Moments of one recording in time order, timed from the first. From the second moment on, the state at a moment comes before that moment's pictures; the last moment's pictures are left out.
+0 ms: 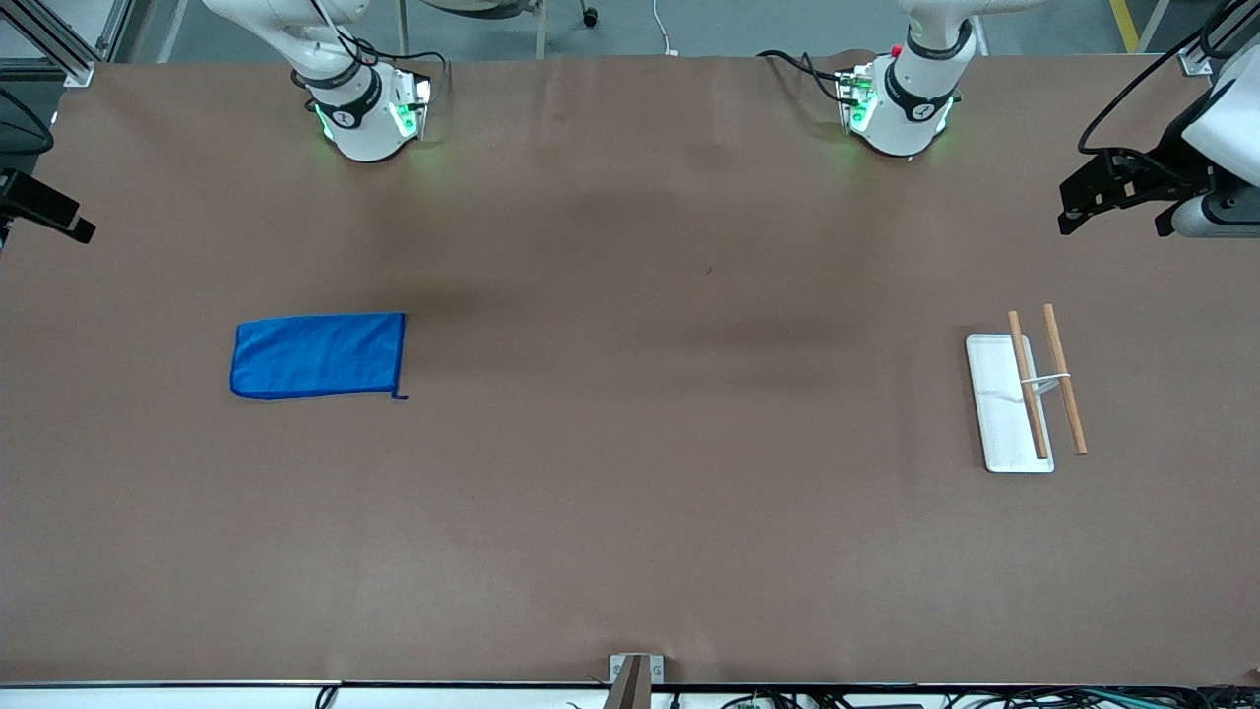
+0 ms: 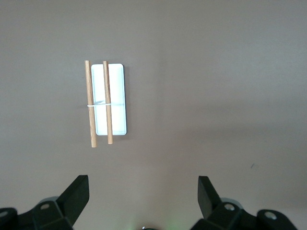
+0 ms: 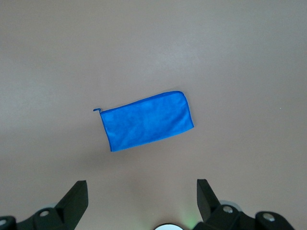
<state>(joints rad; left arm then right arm) 0.08 -0.02 -0.19 -1.49 0.01 1.47 -0.06 -0.08 -0.04 -0.04 -1.51 0.01 1.43 0.10</state>
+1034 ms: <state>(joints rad) 0.09 -0.01 -0.19 -1.47 0.01 1.47 -0.06 -0.08 -0.02 -0.05 -1.66 0.00 1.56 0.06</state>
